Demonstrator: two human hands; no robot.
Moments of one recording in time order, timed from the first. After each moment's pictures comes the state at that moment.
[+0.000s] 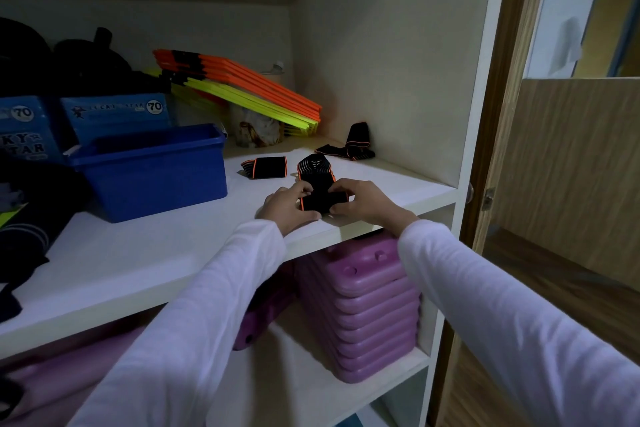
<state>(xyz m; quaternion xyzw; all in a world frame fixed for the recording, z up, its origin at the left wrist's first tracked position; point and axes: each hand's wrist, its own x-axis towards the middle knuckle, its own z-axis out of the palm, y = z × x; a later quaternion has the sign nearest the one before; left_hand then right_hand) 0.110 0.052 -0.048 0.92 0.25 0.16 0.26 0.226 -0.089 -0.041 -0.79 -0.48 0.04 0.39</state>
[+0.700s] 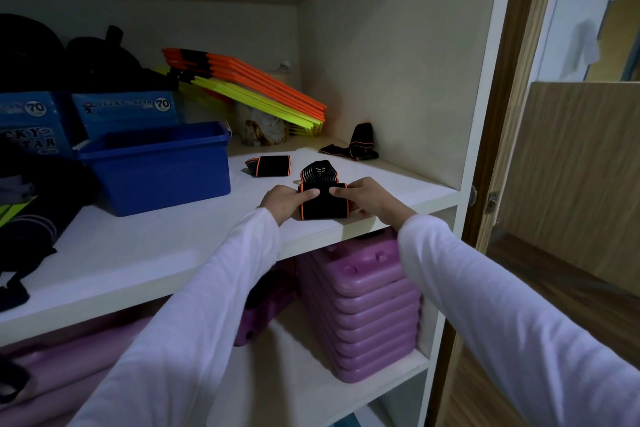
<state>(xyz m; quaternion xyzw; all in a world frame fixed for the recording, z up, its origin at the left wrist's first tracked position) 0.118 0.057 -0.044 0.79 0.31 0.21 0.49 0.232 -0.083 -0.035 -0.77 -0.34 0.20 0.50</state>
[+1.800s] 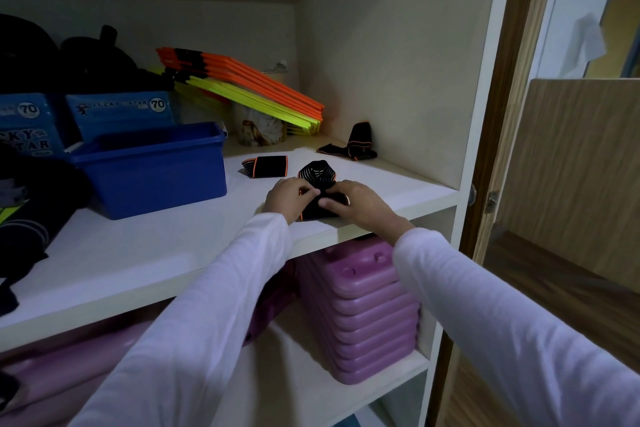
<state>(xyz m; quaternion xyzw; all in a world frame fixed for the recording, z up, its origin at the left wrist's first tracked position) 0.127 0.042 -0.041 0.90 0.24 0.26 0.27 0.222 -0.087 -0.044 -0.79 -0.53 -0.05 0.32</state>
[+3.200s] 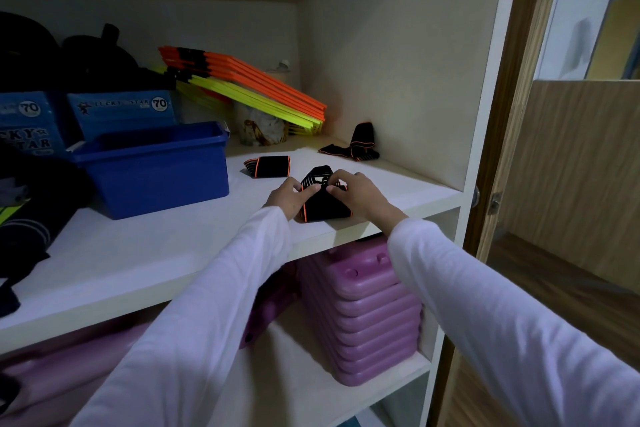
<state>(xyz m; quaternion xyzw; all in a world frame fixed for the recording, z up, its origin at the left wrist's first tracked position) 0.134 0.059 -0.046 0.83 0.33 0.22 0.40 0.230 -0.066 -0.037 -0.83 -0.43 -0.01 0.35</state>
